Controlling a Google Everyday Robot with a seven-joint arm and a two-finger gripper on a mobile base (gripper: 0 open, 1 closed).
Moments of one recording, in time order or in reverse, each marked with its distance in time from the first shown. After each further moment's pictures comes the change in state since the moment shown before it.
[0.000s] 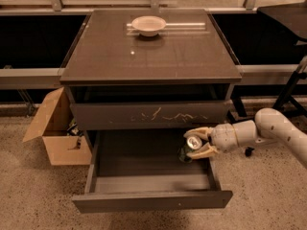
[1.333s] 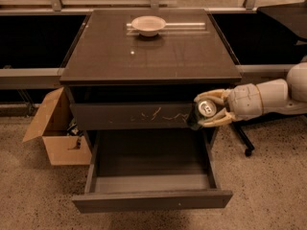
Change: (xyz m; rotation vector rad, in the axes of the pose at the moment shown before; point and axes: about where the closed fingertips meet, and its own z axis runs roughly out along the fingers) arm -0.149 -0.035 -0.074 0.055 0.042 -0.207
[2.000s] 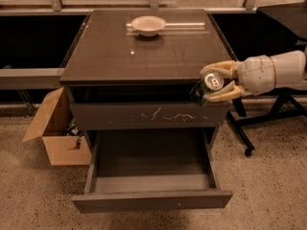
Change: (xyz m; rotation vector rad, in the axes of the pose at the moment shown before) arm -0.055 -0.054 -0.038 0.074 -0.012 -0.066
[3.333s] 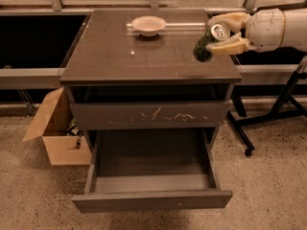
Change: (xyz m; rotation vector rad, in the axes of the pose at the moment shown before) arm -0.041 -0.114 -0.037 0.179 -0.044 0.006
